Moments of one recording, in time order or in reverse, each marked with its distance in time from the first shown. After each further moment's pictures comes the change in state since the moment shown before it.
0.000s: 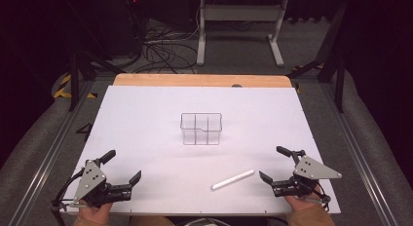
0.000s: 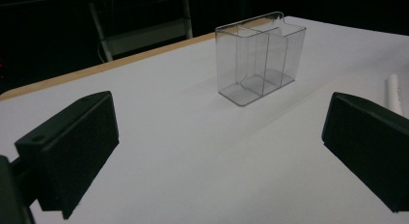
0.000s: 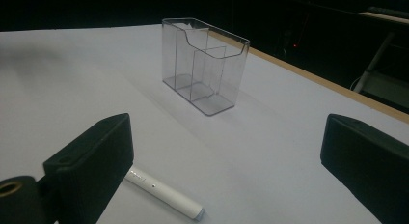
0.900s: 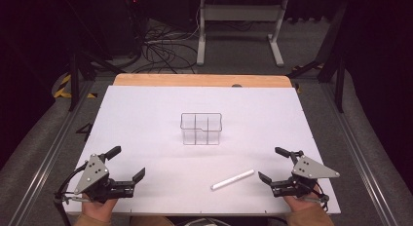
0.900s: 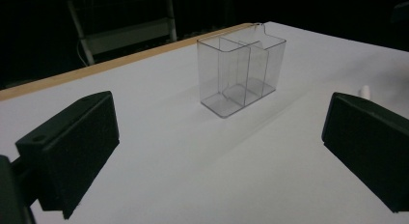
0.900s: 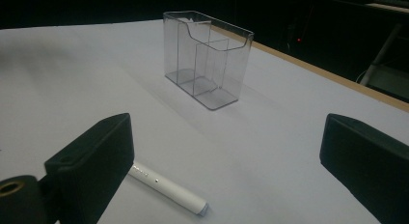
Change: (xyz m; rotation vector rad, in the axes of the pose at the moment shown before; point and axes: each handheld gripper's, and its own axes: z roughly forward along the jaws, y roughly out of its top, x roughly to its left) left arm -0.001 0.020 0.008 0.010 -0.081 -0.019; right arm 0.000 -0.004 0.003 0.016 0.013 0.016
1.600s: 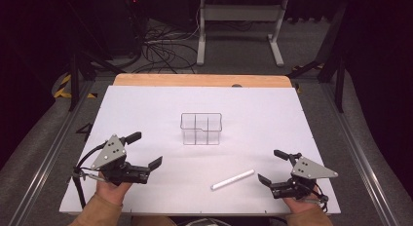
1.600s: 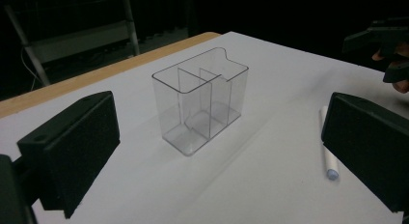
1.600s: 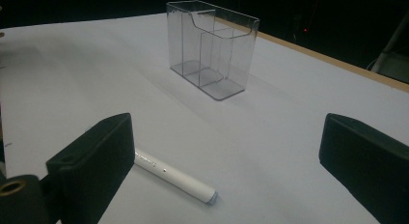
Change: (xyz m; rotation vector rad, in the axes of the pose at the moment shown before) left arm -0.004 0.041 0.042 0.012 -0.158 0.027; right arm 0.000 -0.006 0.001 0.022 0.019 0.027
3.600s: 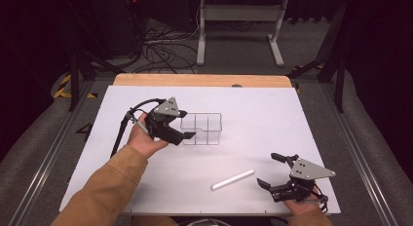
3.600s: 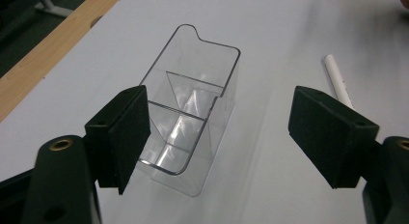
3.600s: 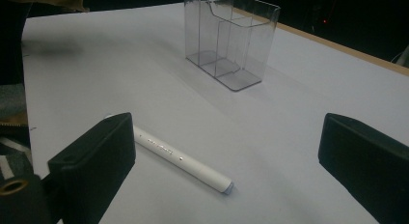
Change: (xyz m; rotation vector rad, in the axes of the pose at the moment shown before) left arm 0.034 0.070 0.124 0.388 -0.277 0.260; right arm 0.002 -0.002 0.001 0.036 0.062 -0.005
